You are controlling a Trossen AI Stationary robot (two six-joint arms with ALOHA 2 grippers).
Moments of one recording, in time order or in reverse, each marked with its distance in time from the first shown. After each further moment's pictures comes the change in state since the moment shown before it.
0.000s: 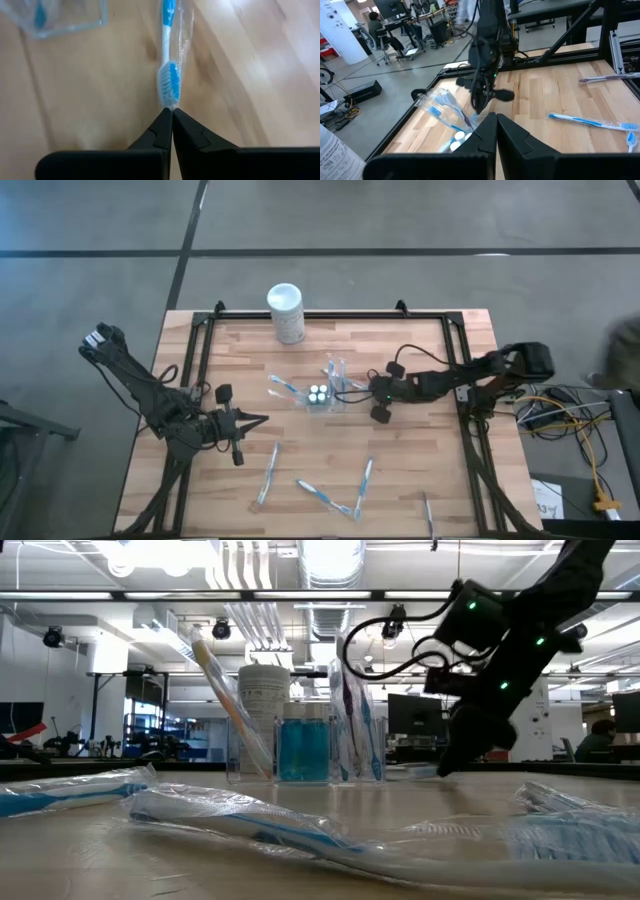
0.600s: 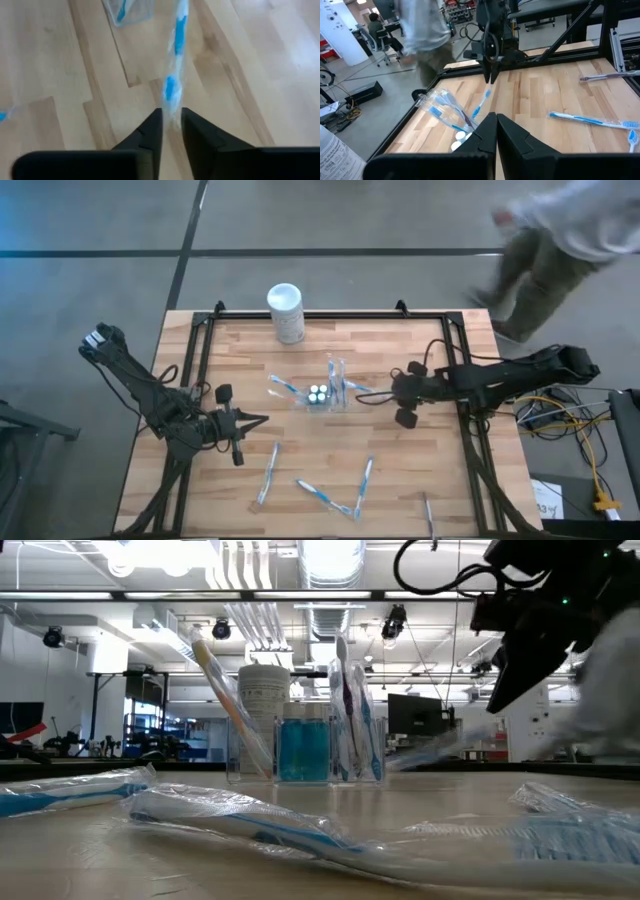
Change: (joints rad) left arm 0.000 0.001 -0.001 -0.001 0.001 0.010; right arm 0.114 -0.442 0.070 -0.535 -0.094 0.136
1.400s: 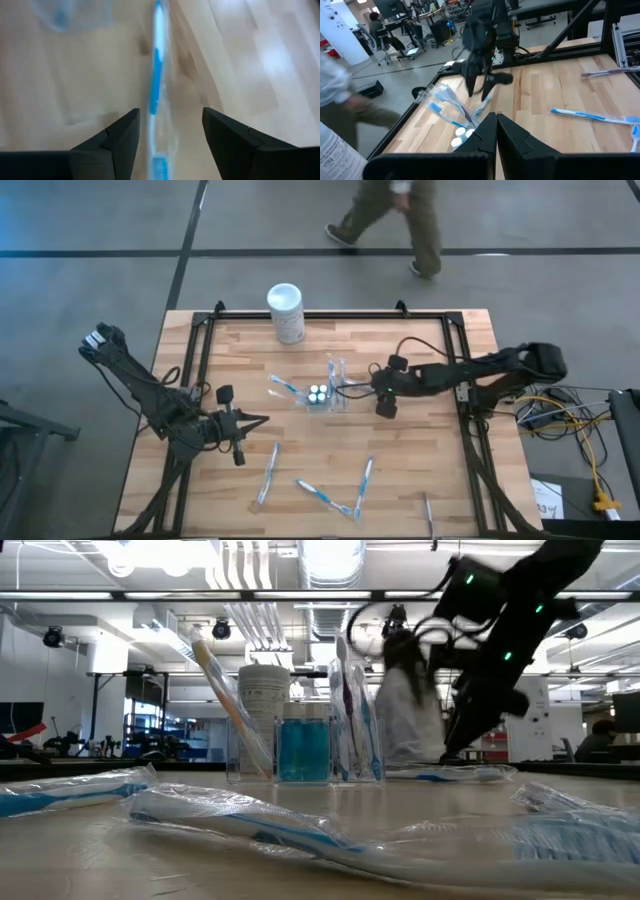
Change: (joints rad) left arm 0.002 0.000 -0.030 0.018 0.000 -0.004; right arm -0.133 0.314 0.023 0.256 0.084 -0.217
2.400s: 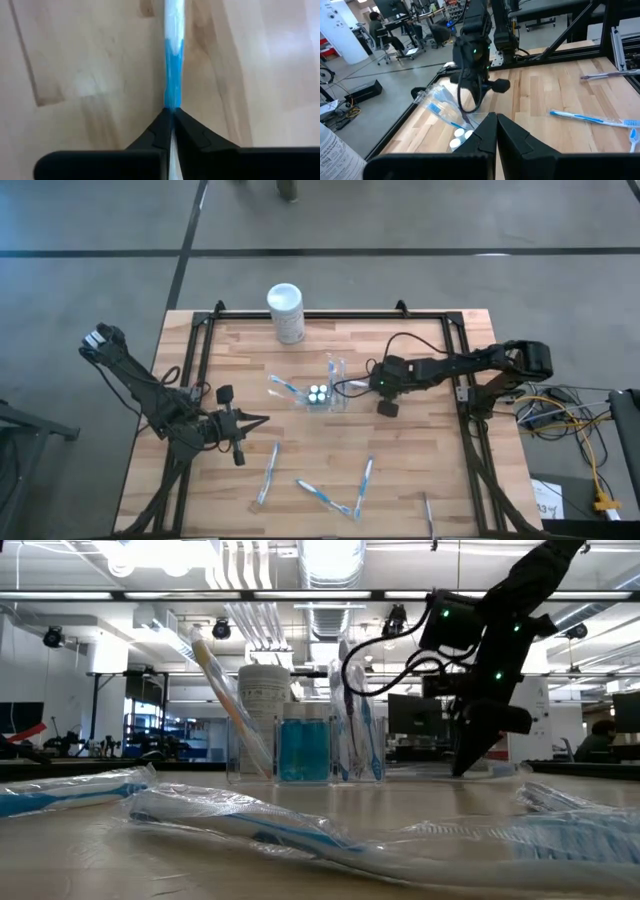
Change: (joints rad) left arm 0.000 0.000 -0.001 0.011 0.000 -0.006; right arm -0.095 0.123 0.045 -0.058 -0.136 -0.095
